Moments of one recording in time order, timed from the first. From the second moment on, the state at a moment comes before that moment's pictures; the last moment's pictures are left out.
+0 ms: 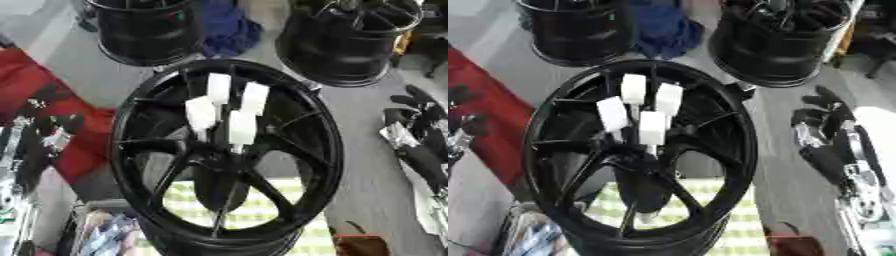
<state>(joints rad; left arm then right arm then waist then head) -0.07 0.20 0.16 -1.82 -0.06 -0.02 -0.09 -0.11 -0.28 0.03 -1.74 0.09 -0.13 -0.08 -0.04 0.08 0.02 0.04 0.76</state>
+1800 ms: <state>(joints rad) -0.46 1.05 -0.22 -1.90 0.08 -0.16 -0.51 -0.10 -0.30 0.04 -1.74 0.09 -0.12 -0.07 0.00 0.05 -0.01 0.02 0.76</state>
